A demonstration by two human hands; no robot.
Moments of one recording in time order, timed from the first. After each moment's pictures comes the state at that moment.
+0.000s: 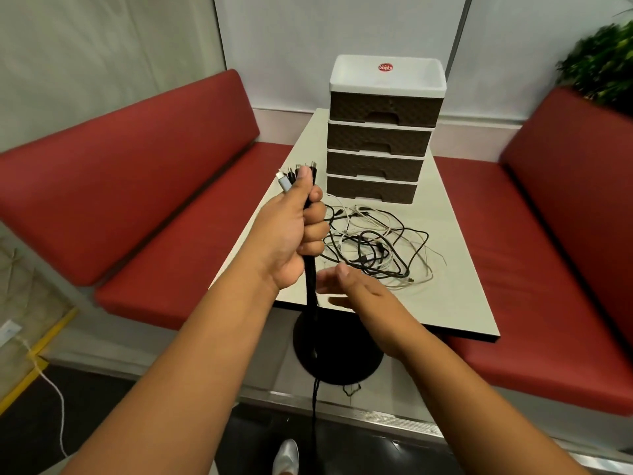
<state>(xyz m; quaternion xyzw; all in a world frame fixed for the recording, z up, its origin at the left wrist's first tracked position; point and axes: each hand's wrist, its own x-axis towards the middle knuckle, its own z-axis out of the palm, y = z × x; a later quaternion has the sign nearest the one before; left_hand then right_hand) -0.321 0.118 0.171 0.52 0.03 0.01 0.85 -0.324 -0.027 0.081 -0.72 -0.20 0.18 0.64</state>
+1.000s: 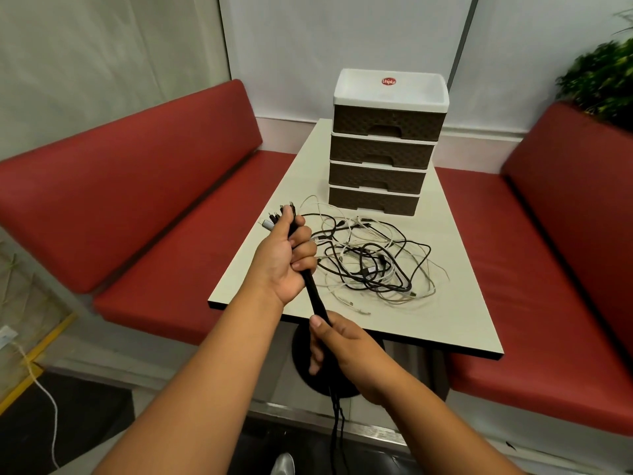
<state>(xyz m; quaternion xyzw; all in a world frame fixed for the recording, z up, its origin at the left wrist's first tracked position) -0.279 0.140 0.116 0.34 0.08 -0.02 0.94 -0.340 -0.007 0.048 -0.68 -0.18 0.29 0.65</state>
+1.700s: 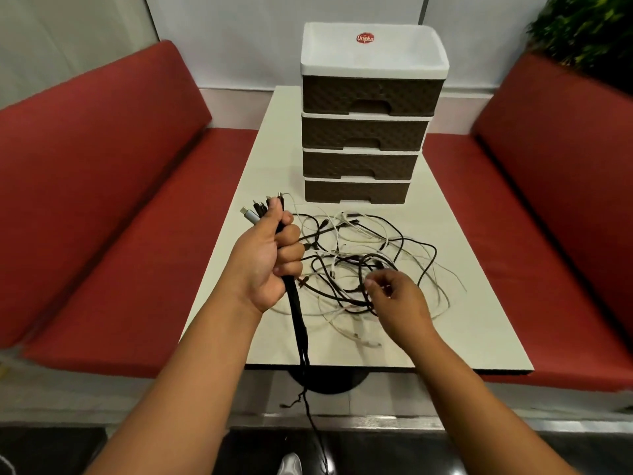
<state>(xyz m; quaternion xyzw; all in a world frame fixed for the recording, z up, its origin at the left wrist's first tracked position) -0.171 0.178 0.107 0.44 0.07 -0.10 0.89 -0.184 -0.022 0.024 -0.89 0.04 -0.03 0.46</state>
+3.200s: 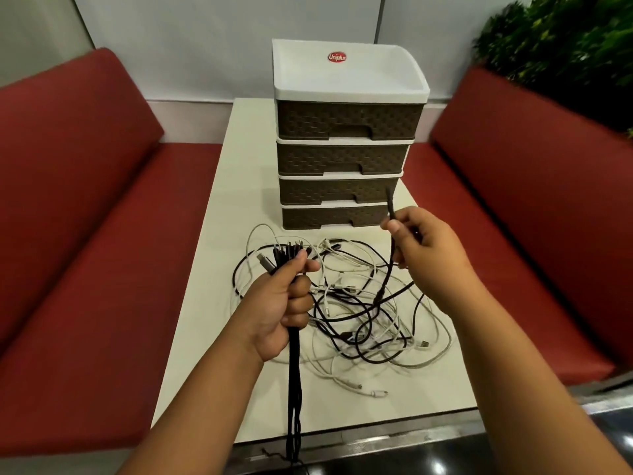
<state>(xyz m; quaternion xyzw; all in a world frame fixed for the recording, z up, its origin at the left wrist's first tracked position) -0.118 0.180 0.081 0.48 0.07 -0.22 0.84 -0.107 -0.030 0.125 -0.88 0.02 -0.14 0.45</state>
